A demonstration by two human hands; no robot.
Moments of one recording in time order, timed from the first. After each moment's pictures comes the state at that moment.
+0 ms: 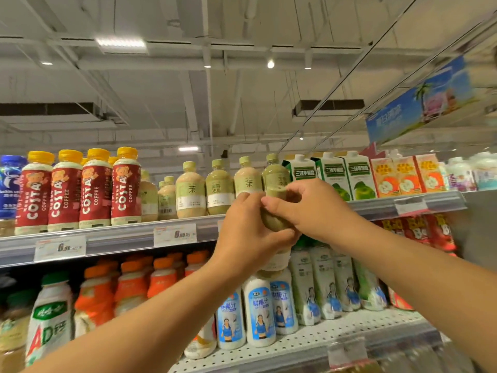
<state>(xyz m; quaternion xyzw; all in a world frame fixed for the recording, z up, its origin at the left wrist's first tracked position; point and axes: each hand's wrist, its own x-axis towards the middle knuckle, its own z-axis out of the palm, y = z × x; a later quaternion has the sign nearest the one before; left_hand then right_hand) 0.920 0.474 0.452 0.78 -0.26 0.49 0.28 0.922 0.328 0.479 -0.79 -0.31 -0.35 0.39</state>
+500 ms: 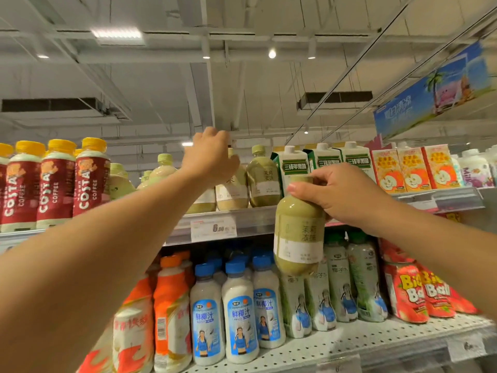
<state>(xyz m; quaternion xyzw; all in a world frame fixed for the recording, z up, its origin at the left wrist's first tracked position) 1.018 0.488 0.577 0.85 -0.06 0.53 0.04 0.991 0.255 0.494 -0.80 -0.31 -0.34 0.39</state>
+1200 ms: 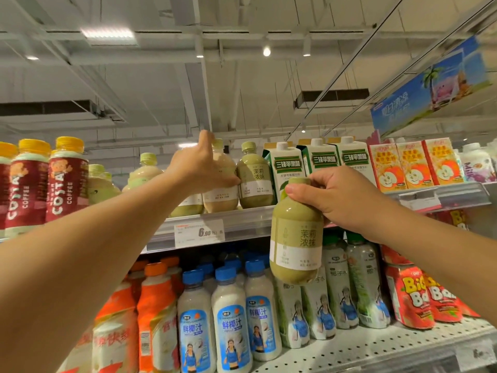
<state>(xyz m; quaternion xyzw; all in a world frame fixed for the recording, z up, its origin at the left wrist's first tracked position) 1.043 0.499 0.573 0.88 -0.05 0.46 0.08 1.023 0.244 0.485 -0.76 -0.34 -0.33 0.44</state>
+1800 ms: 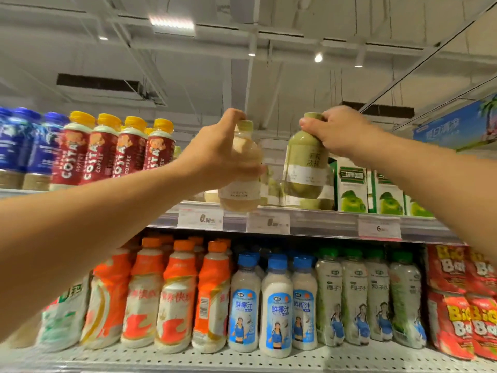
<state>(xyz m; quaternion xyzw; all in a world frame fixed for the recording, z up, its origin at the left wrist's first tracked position) 0.923 0.571 0.547 0.82 -0.17 0.50 0.23 0.997 0.352 0.603 -0.80 -0.28 -0.42 0.32</state>
